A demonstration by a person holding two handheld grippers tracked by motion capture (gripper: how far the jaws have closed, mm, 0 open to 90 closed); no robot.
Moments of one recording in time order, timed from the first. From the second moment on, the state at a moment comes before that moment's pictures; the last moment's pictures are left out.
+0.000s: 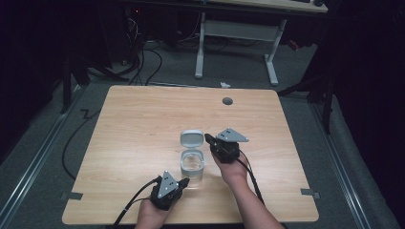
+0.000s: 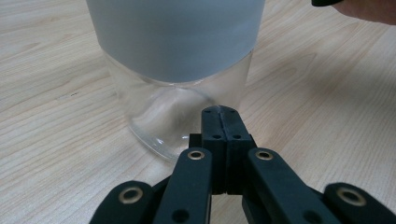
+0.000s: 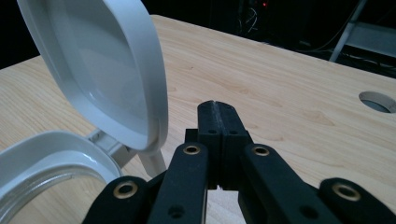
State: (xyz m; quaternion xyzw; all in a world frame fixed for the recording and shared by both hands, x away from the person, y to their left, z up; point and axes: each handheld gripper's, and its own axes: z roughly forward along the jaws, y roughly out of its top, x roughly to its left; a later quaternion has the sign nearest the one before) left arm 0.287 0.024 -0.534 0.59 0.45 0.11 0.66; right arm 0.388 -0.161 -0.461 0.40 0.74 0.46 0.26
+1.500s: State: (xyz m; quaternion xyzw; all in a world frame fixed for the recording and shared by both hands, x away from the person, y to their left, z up) left arm 0.286 0.024 -0.533 0.59 0.45 0.11 0.66; right arm 0.357 -0.155 -0.449 0.36 0.76 0.48 0.25
